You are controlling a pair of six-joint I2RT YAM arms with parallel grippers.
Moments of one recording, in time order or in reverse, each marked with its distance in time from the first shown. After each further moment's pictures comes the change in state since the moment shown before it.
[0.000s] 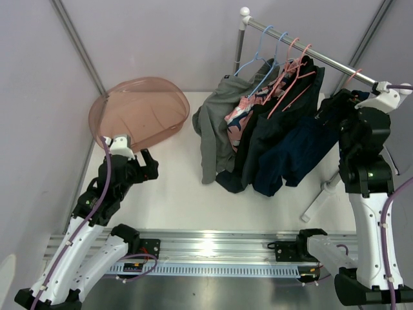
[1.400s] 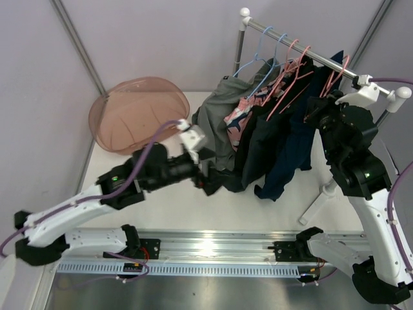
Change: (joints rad) left arm -0.684 0.350 0.406 0.238 0.209 0.166; right arm 0.348 0.050 0.069 0.035 0.165 0.053
